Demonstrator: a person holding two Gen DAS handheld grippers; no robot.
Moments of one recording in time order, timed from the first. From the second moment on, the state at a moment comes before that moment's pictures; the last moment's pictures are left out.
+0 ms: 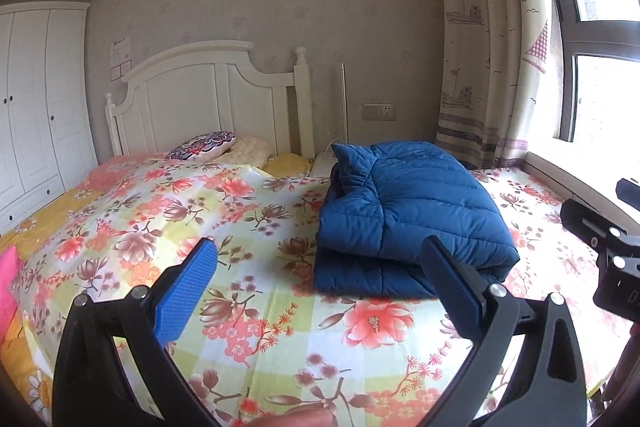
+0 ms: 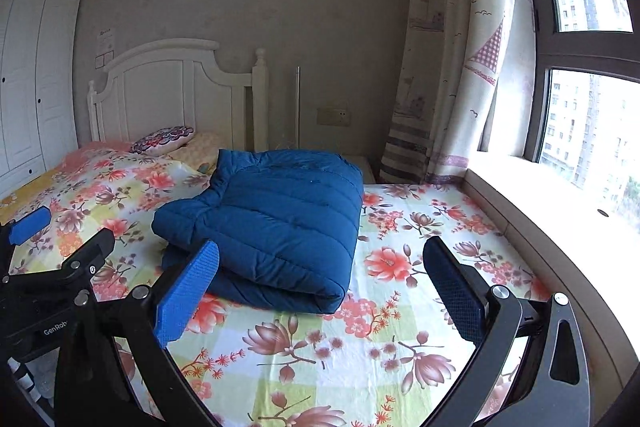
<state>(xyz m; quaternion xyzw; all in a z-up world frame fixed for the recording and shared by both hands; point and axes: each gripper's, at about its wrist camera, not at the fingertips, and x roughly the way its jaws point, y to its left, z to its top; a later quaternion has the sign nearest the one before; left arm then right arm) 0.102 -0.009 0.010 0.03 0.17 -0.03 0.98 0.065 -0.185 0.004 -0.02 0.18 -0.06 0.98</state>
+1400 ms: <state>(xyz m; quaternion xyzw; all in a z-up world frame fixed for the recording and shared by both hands) 0.101 -0.008 0.011 0.03 0.17 -0.03 0.98 0.063 -0.183 0.005 -0.02 0.17 -0.06 0.98</state>
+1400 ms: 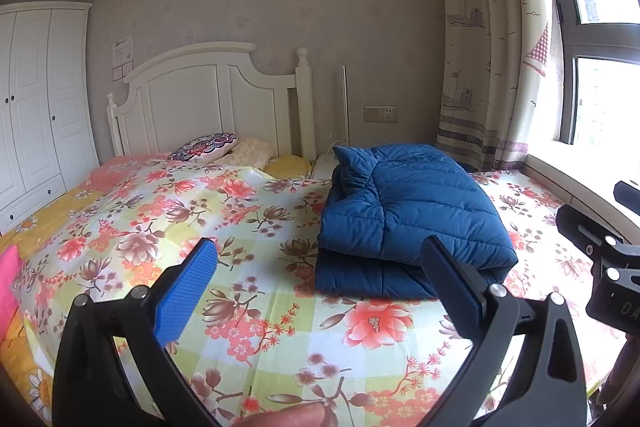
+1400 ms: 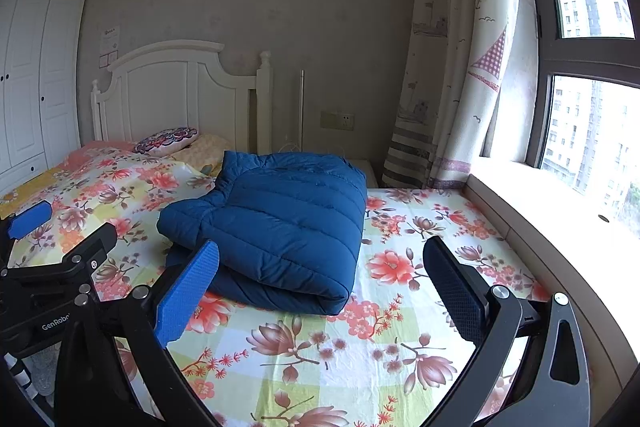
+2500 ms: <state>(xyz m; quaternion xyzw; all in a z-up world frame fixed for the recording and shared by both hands) 0.161 0.040 -0.009 0.04 0.27 -0.05 0.96 0.091 -0.220 -0.006 -0.03 0.21 -0.02 0.98</state>
